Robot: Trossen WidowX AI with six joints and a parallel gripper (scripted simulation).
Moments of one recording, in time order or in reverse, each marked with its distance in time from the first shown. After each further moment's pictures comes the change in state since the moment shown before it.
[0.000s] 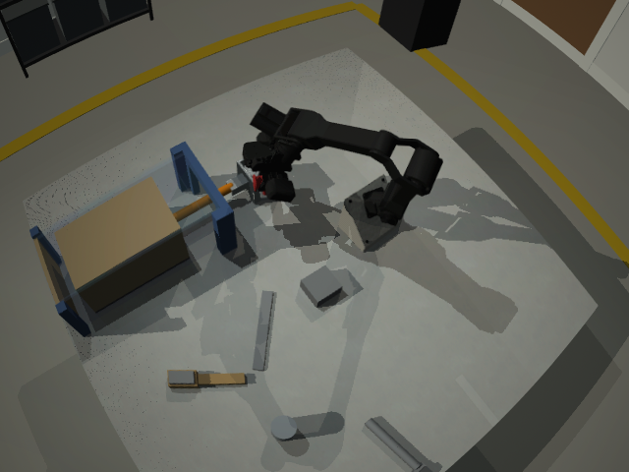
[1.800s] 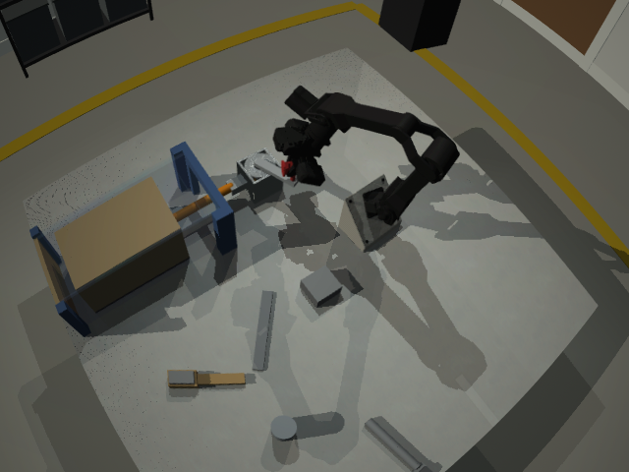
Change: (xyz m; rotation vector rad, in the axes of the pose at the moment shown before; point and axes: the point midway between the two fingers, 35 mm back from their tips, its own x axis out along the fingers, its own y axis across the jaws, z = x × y) arm -0.032 -0.033 -0.067 0.015 0.004 0.003
